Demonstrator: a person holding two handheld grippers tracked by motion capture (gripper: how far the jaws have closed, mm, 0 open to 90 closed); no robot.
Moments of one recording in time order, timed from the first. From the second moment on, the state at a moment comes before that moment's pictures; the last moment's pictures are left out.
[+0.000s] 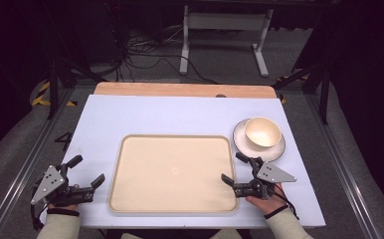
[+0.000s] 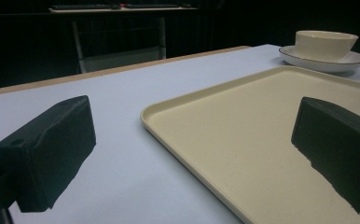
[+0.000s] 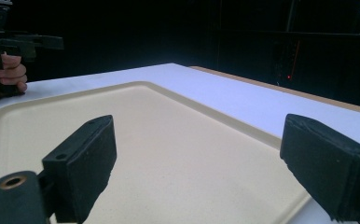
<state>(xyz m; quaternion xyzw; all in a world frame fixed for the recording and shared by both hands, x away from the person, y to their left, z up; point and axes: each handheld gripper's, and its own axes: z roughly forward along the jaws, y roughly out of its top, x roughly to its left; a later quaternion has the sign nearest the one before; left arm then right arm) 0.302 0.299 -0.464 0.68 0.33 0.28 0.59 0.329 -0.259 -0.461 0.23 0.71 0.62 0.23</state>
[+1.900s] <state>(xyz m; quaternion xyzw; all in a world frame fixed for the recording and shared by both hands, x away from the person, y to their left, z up) 0.302 0.298 -0.464 0.69 0.33 0.29 0.58 0.328 -0.263 -0.407 0.24 0.69 0.64 0.23</state>
